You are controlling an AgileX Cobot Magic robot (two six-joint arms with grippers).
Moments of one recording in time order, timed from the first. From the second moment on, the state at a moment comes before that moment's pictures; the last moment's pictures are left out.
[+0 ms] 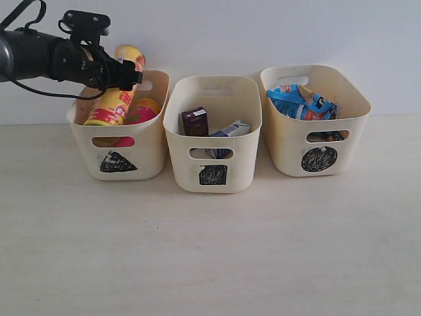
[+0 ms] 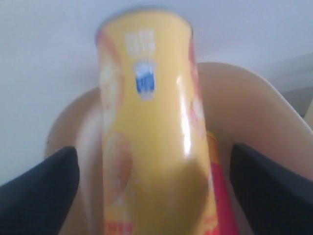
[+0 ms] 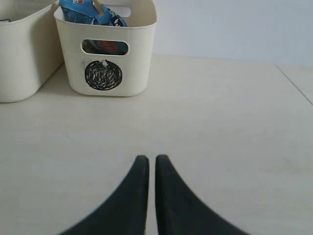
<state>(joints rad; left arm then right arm) -0.21 2.22 -1.81 0.18 0.21 -0.09 0.03 0.01 0.00 -0.04 0.33 -0.04</state>
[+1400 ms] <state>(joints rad) -0.21 1.65 -1.39 0.25 0.56 -0.13 0.03 0.01 0.00 -0.04 0.33 -0.04</state>
